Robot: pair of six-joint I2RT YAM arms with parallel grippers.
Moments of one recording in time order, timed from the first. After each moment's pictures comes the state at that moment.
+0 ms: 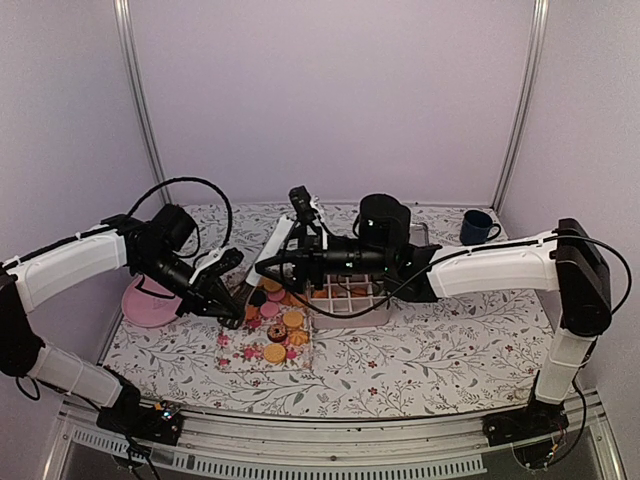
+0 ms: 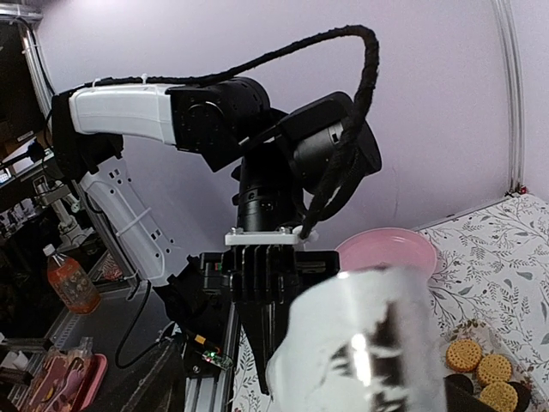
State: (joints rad) left arm -0.42 1.32 0.99 -0.94 0.94 0.89; right arm 1.01 1.81 1.24 0.60 -0.56 0.29
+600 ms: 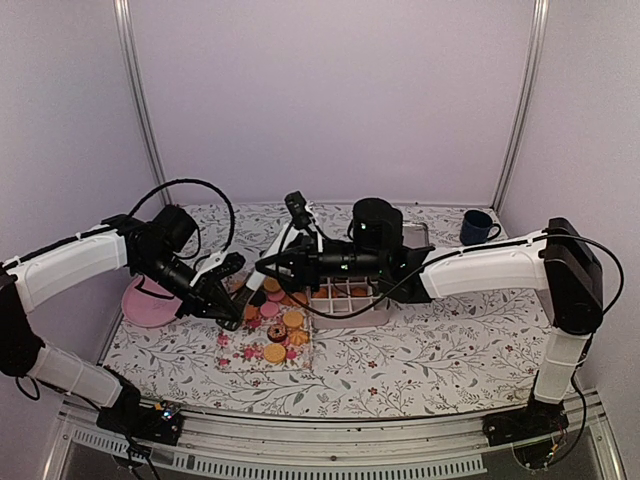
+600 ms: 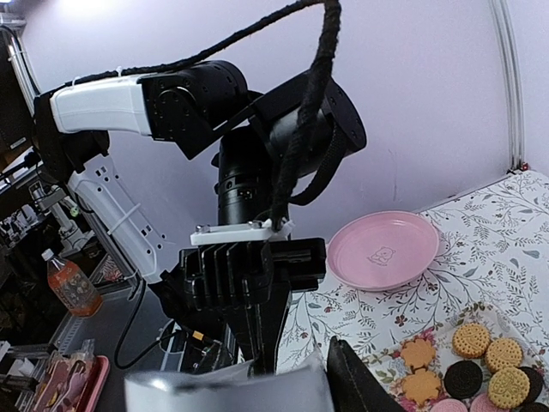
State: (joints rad) left arm -0.43 1.32 0.99 -0.95 0.89 0.90; right arm 1.02 1.87 1.27 0.59 -0.56 0.33
